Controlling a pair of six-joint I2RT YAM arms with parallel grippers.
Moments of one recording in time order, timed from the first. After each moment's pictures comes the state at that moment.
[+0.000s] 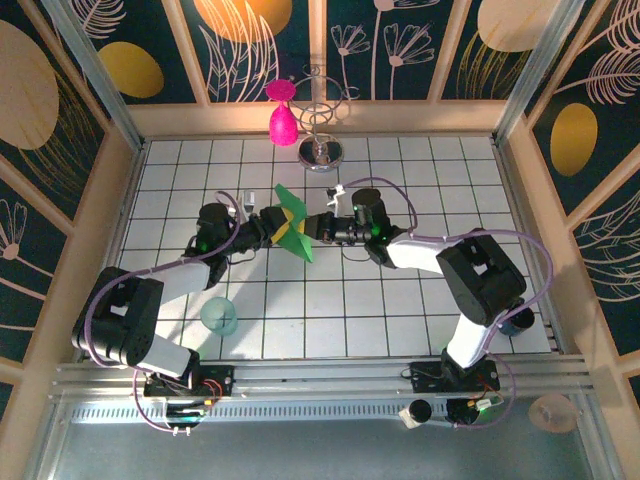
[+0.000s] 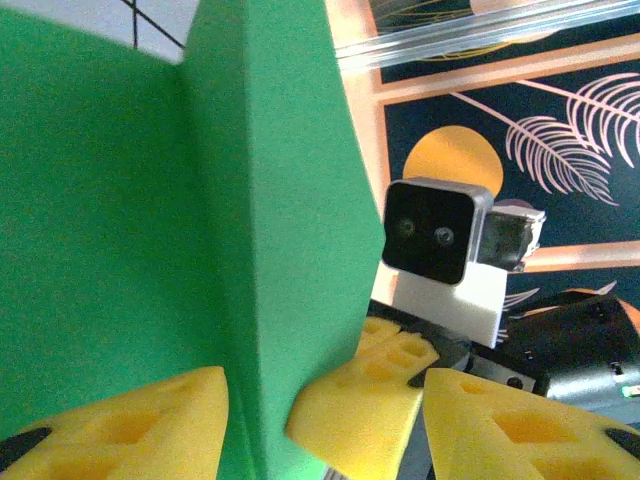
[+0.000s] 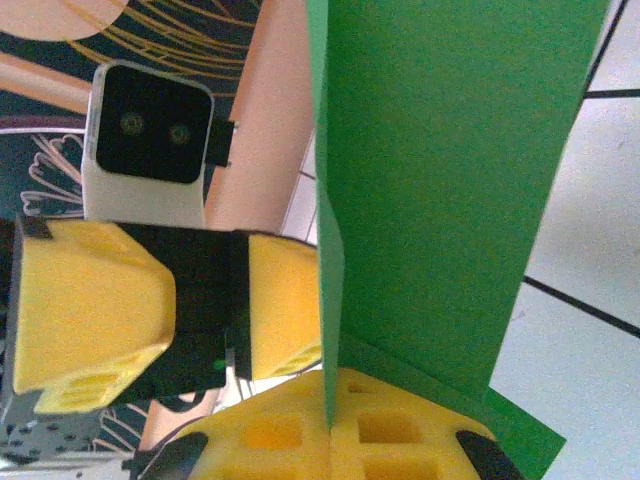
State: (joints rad) left arm -0.32 1.49 0.57 0.68 0.72 -1.22; right arm 0.64 1.75 0.87 0.56 -0.70 0.92
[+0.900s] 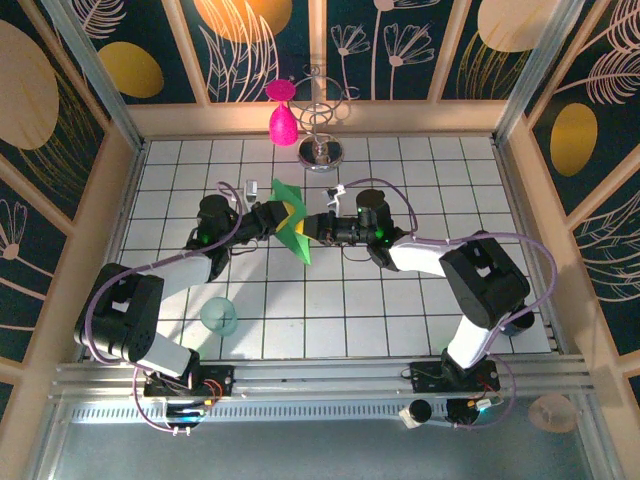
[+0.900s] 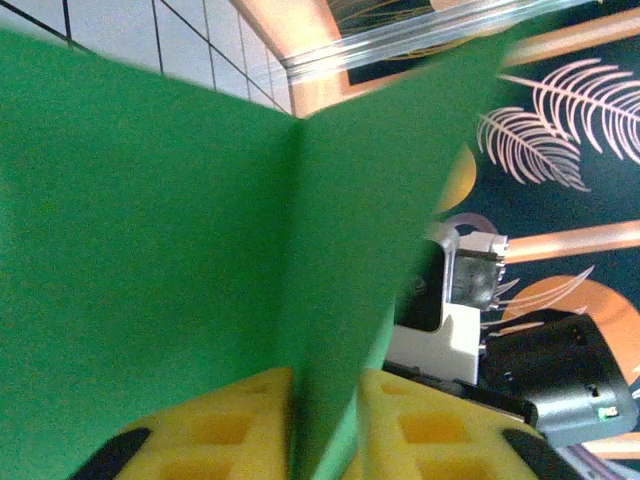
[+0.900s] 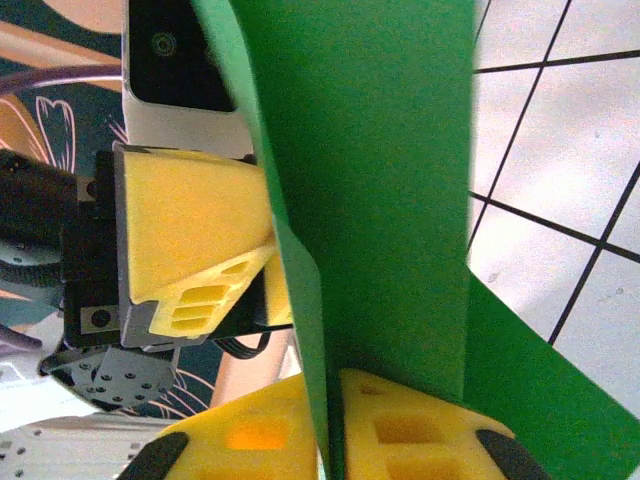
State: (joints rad) left arm -0.33 1.51 0.64 0.69 0.74 -1.19; right arm 0.63 1.72 0.85 0.65 -0.79 1.04
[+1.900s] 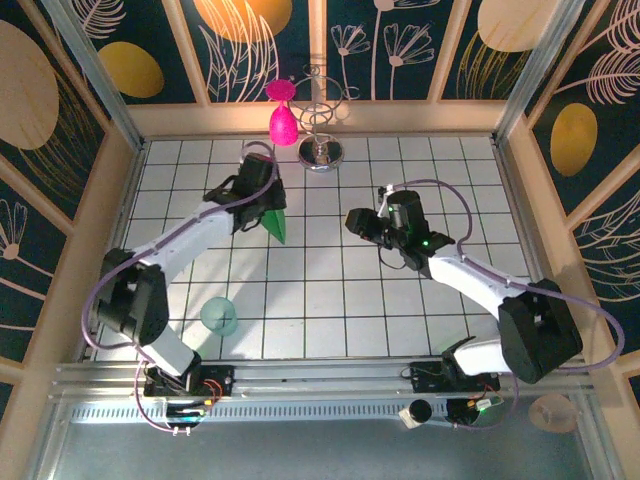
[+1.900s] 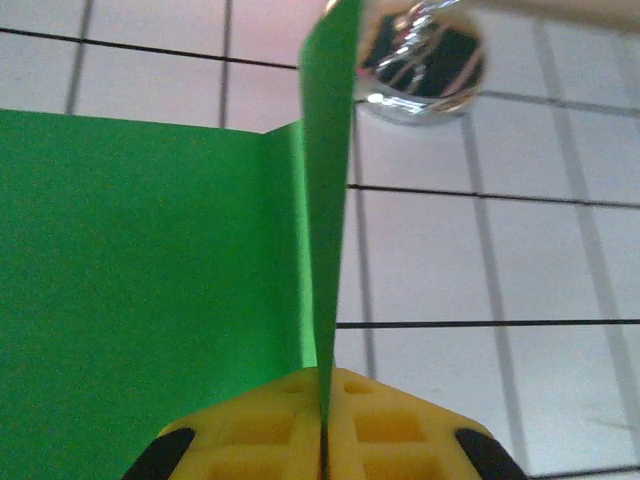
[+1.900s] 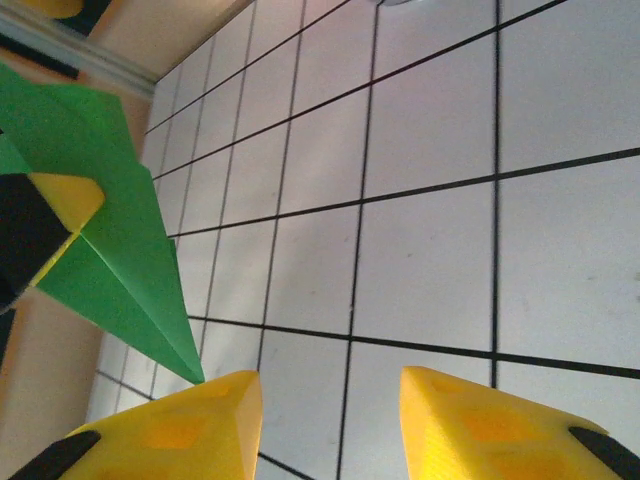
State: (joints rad) left arm -0.52 1.67 1.28 -0.42 -0.23 -0.50; right arm 0.52 1.34 0.76 0.04 -0.22 0.77
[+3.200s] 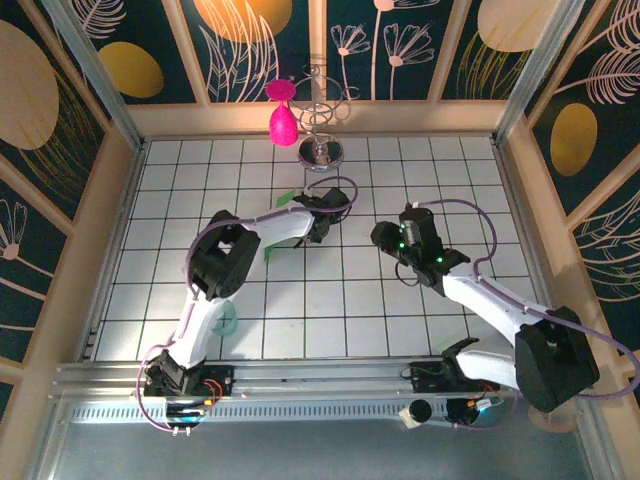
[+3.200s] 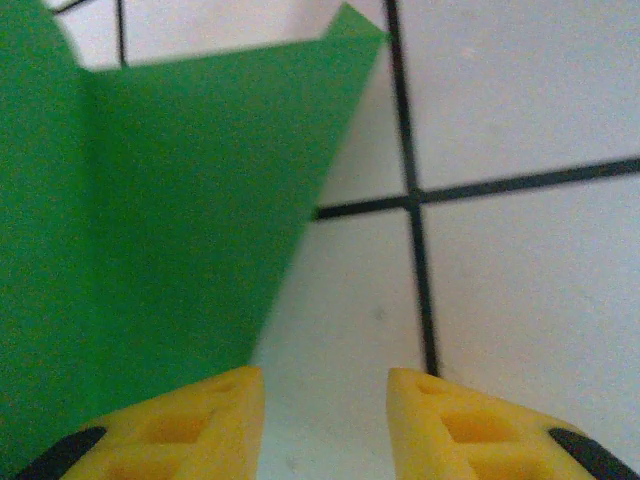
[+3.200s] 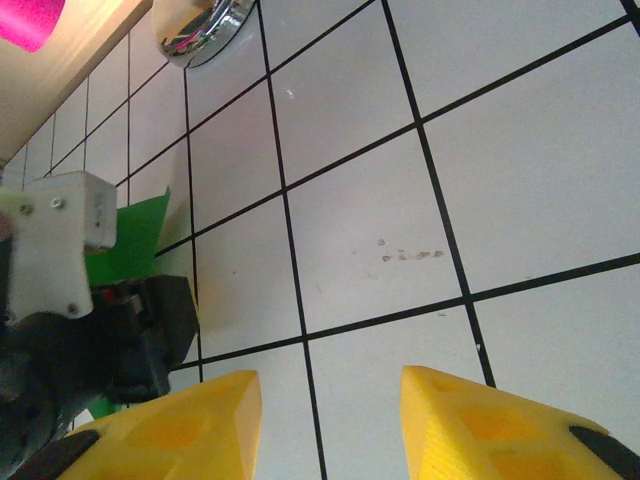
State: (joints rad) left arm -0.75 2.19 1.60 -0.73 -0.55 -0.53; right arm 0.49 1.19 0.63 -0.09 0.02 0.84
